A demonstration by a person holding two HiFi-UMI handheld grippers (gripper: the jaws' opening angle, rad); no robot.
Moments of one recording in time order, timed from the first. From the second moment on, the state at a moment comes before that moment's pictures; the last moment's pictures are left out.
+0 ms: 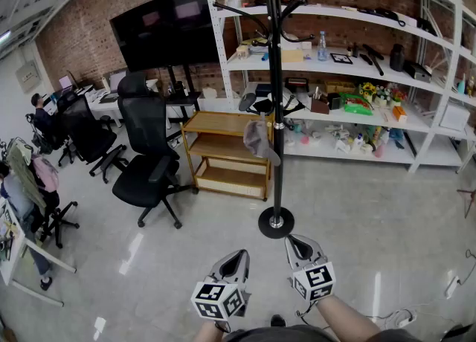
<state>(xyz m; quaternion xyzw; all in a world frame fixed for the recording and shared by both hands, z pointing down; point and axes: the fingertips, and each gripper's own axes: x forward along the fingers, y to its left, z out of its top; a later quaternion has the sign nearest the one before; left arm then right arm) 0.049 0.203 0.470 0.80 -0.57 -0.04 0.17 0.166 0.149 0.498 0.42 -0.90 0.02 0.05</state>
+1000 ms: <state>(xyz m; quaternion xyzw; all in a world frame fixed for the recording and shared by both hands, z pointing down) 0.026 0.082 0.467 0.81 -0.57 -0.03 0.14 0.149 0.024 0.496 0.44 -0.89 0.01 0.05</state>
